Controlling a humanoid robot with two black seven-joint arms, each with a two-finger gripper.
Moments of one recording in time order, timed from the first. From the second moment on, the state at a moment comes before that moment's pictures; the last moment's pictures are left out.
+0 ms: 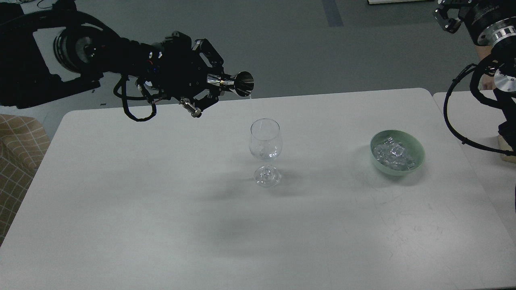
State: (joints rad) left arm -1.80 0.48 0.61 -1.11 2.18 0.32 -0.42; right arm 0.95 -0.40 1.10 0.58 -0.23 0.29 0.18
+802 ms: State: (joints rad) left arm -1.87 0.47 0.67 -1.13 2.18 0.32 -0.44; right arm 0.95 -0.39 1.11 0.58 -0.23 0.29 0.18
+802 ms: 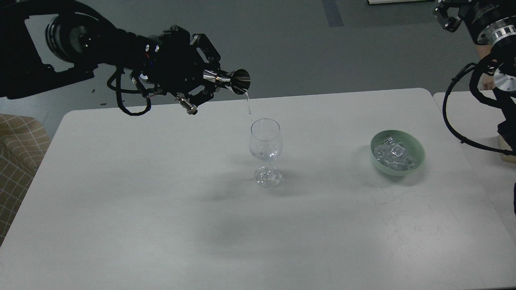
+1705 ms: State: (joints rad) left arm -1.95 0.41 0.70 -1.14 2.18 0.32 -0.46; right arm 0.95 -0.40 1.11 0.58 -0.23 0.29 0.18
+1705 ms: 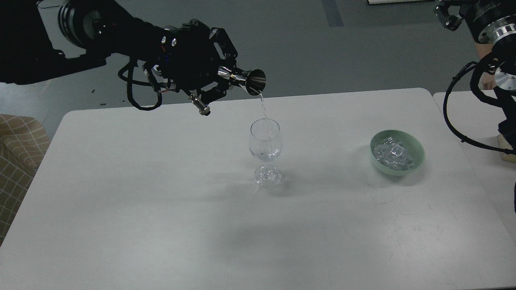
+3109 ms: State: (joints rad) left arm -2.01 0.30 0.76 -1.09 2.18 0.31 -0.49; right arm 0.95 -0.39 1.11 0.58 -0.23 0.29 0.18
